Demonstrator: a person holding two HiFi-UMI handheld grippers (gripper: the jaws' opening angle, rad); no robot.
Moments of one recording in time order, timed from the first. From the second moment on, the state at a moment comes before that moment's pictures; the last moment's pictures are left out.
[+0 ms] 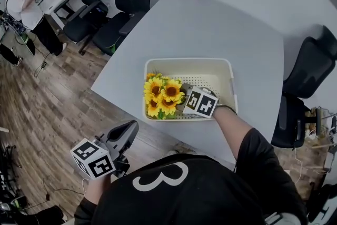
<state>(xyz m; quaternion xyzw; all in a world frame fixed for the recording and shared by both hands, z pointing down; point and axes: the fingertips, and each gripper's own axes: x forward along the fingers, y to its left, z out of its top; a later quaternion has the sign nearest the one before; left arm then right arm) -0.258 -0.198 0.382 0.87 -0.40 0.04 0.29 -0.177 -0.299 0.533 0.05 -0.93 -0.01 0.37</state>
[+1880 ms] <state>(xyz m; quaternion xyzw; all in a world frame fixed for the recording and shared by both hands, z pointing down) -0.177 -0.228 0.359 0.93 -0.24 0.04 0.25 -0.058 -0.272 0.285 0.38 -0.89 -0.16 0.17</state>
